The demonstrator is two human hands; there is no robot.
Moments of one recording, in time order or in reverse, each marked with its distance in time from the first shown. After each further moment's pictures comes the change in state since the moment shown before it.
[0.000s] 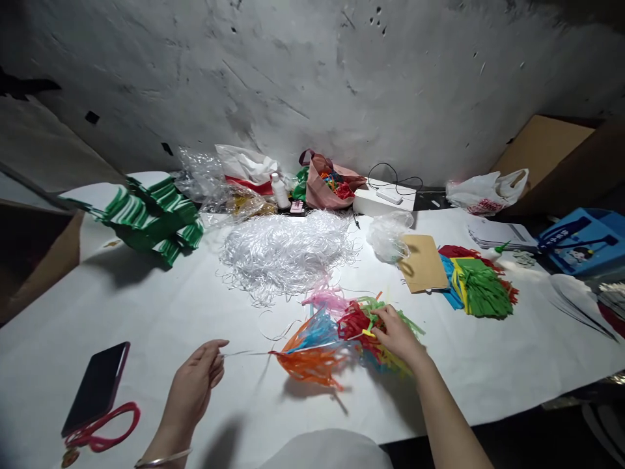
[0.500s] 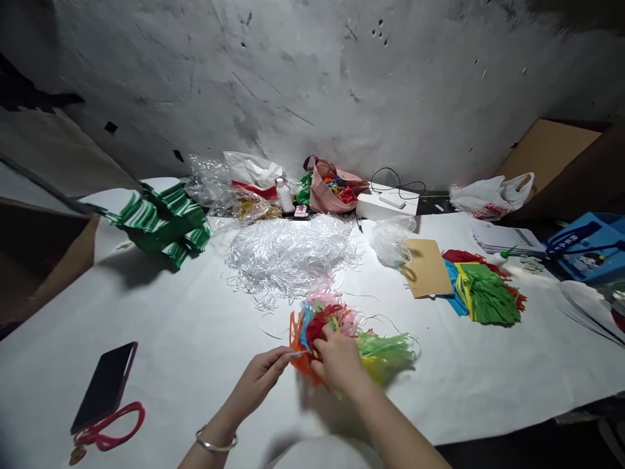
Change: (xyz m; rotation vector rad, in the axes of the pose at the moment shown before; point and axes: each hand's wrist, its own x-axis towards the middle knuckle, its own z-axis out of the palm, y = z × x) left_hand -0.042 0.002 0.074 0.468 -0.676 0.152; right_hand 0.014 -0.126 0.061 -0.161 -0.088 -0.206
